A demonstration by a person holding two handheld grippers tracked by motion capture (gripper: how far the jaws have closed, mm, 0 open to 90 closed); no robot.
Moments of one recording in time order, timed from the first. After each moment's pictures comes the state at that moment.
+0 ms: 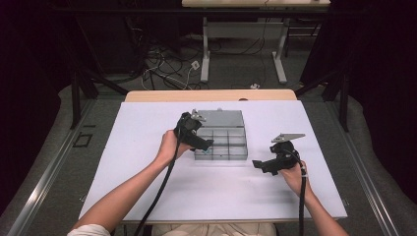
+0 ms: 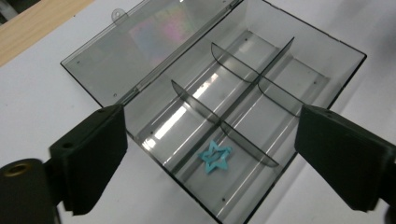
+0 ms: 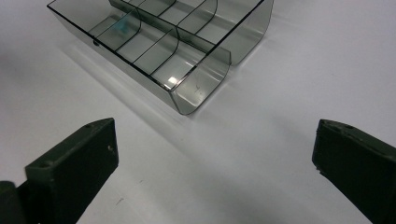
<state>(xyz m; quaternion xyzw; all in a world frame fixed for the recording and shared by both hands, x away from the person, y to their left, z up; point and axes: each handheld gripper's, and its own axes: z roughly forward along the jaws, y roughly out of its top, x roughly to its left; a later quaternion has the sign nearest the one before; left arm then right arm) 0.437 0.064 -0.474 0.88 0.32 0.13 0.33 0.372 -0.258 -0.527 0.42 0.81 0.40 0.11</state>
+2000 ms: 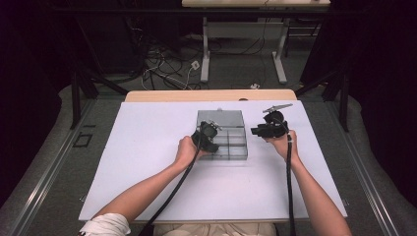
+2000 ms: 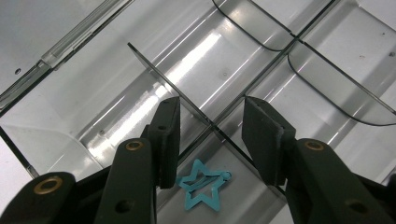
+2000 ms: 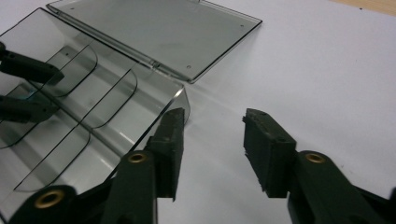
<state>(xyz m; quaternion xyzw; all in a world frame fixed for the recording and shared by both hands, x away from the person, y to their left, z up) 0.456 0.016 -0.534 0.90 0.34 0.11 0.23 0.474 -0.247 -0.513 0.46 0.80 0.37 0.14</state>
